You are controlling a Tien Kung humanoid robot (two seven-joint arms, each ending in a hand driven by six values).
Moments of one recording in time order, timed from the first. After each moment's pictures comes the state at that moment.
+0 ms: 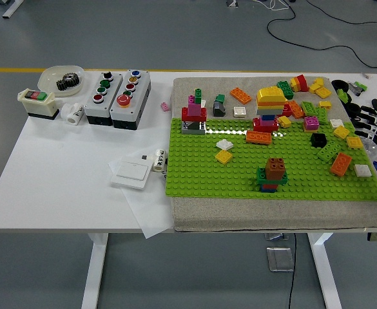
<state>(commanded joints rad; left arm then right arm) -0.15 0.14 -0.31 -0.28 0.42 0.17 0.31 0.52 -0.51 0.91 0.86 -0.54 -0.06 0.23</state>
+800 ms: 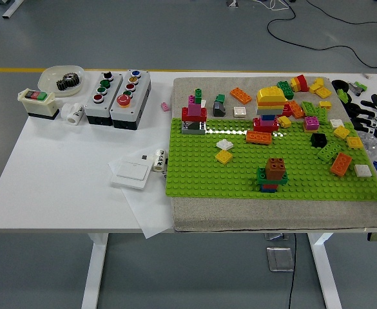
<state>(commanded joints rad) -0.16 0.13 -0.28 -0.27 0.36 0.18 0.29 0.54 -0.53 0.90 0.87 -0.54 -0.04 0.24</state>
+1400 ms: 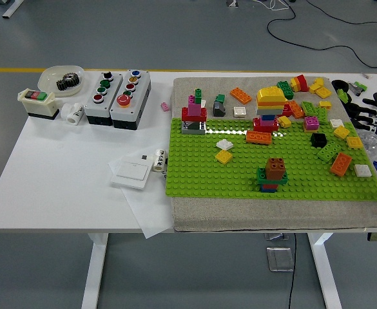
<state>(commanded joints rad) -0.17 0.12 -0.27 -0.27 0.34 0.19 0.28 0.54 -0.54 0.90 0.88 -0.52 -0.03 0.26</state>
